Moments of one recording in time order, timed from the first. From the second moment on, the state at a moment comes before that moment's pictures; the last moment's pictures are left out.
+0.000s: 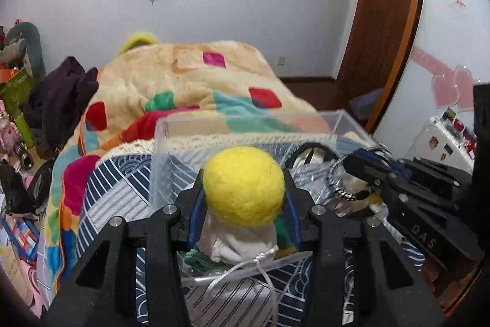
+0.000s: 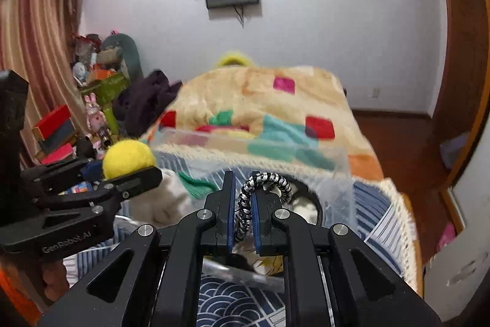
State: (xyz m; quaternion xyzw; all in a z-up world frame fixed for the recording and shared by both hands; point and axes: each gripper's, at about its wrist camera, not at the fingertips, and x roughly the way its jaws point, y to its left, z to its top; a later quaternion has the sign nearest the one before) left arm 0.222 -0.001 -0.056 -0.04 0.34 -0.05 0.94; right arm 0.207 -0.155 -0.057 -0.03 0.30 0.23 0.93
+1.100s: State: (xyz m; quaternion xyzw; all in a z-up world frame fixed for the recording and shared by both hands) left arm 0.095 -0.007 -0.006 -0.02 0.19 -0.05 0.98; right arm 0.109 -0.211 -0.013 0.01 0.18 0.21 0.96
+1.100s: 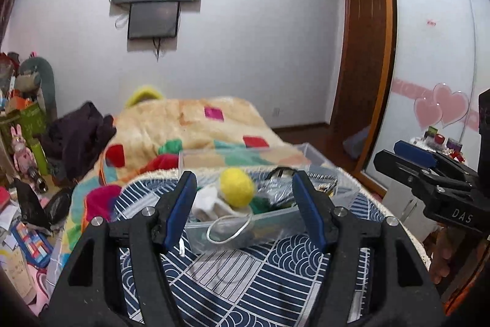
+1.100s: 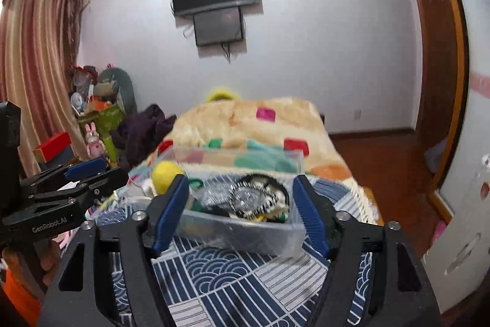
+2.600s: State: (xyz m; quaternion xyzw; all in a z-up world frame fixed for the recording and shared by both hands) left arm 0.056 -0.014 0.012 -0.02 0.12 -0.04 0.99; right arm 0.083 -0.213 -0.001 0.02 0.10 0.21 0.97
